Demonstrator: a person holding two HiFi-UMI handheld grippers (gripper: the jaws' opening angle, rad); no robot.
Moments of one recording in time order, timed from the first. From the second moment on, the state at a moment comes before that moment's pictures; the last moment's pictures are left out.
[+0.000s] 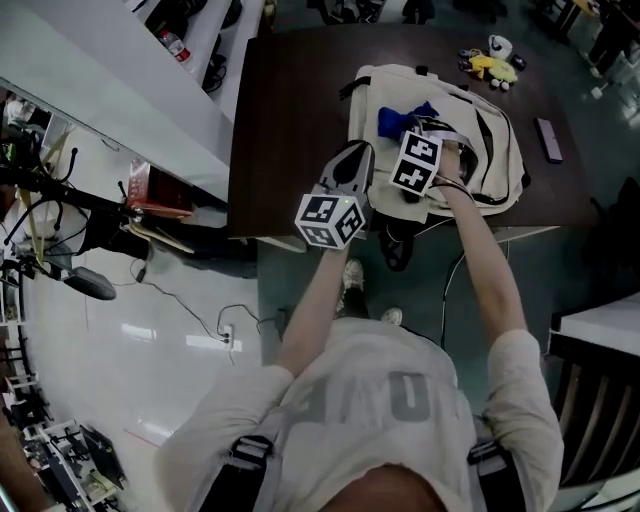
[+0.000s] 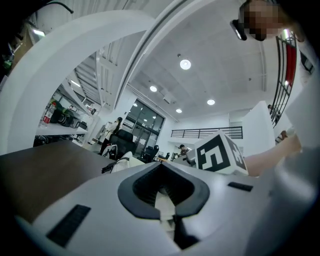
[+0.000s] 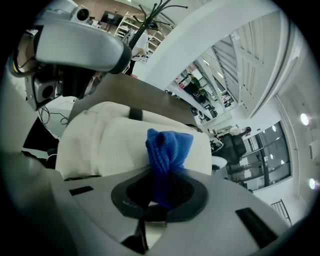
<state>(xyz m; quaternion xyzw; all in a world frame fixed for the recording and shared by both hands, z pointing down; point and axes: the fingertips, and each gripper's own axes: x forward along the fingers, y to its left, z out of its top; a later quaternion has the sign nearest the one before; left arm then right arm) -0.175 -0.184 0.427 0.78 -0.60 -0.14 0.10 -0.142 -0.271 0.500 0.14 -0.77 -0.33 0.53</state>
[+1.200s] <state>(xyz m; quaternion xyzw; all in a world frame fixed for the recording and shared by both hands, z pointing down) -0.148 -0.093 0.429 0.73 -0.66 -0.16 0.08 -0.113 -0.111 0.557 0.05 -0.81 -0.34 0.49</state>
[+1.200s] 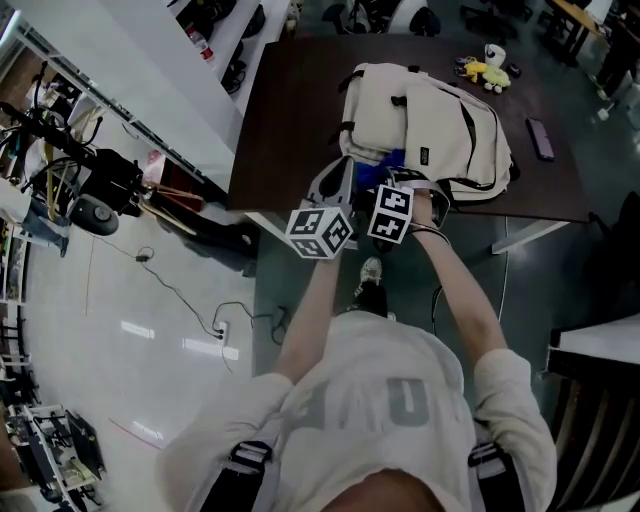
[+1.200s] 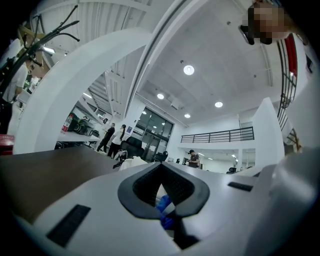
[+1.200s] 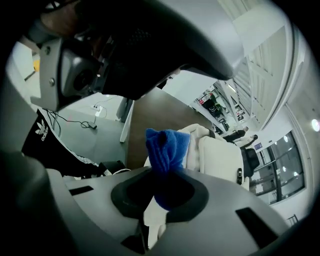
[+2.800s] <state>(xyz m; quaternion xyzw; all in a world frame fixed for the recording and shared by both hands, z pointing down) -0.150 -0.309 0.417 0.75 -0.64 -0.14 0.06 -0.135 -0.442 0.483 0.13 -0.84 -0.27 0.46</state>
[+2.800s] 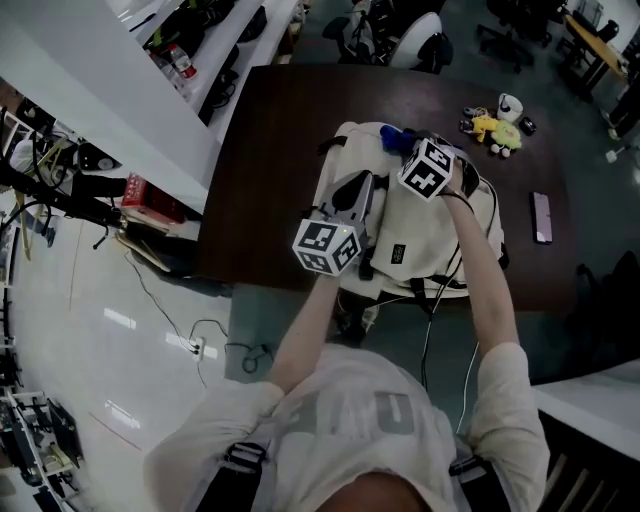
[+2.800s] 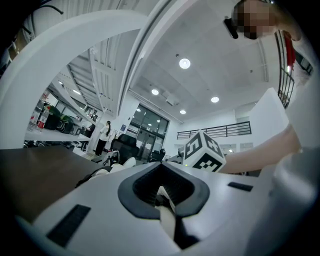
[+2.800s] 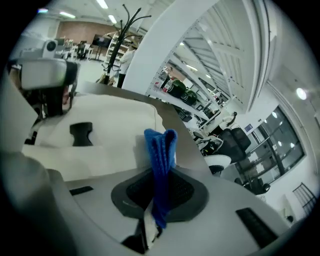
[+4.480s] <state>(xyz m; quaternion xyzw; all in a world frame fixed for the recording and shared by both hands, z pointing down) -0.084 -0.120 0.438 0.77 -0.61 -0.15 0.09 -0.033 -0.141 0.569 0.13 -0.80 -0.28 0.51</state>
